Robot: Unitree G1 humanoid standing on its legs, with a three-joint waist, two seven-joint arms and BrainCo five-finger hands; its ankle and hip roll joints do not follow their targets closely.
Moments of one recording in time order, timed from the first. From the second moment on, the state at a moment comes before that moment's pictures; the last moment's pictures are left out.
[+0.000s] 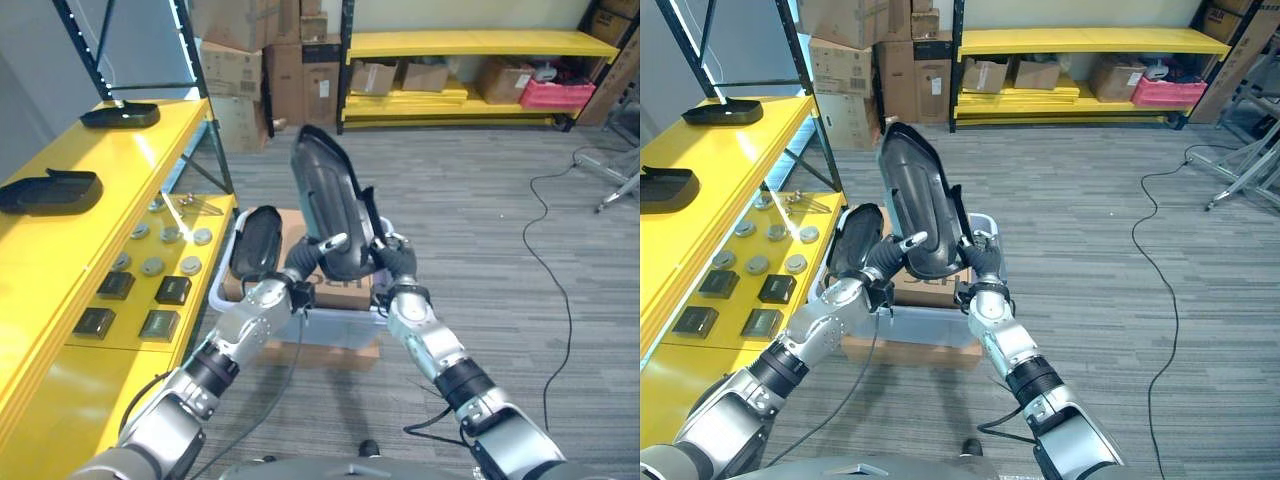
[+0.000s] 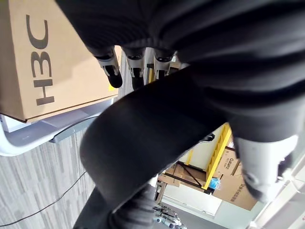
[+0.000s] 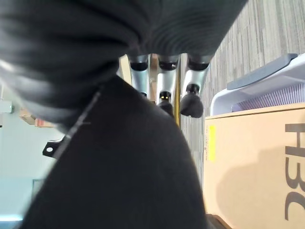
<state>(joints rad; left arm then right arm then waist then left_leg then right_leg) -0.46 0.18 -0.54 0.23 -0.72 0.23 0.19 -0.38 -0.32 0.43 0.35 0.45 -0.06 -0.55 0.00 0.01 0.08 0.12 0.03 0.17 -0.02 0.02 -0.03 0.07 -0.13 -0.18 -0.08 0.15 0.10</state>
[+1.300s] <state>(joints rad) -0.46 0.24 -0.58 0.28 -0.47 0.22 0.26 -0.40 -0.28 0.49 0.35 0.48 0.00 -0.54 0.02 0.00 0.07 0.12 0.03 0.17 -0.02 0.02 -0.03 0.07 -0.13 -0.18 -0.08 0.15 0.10</state>
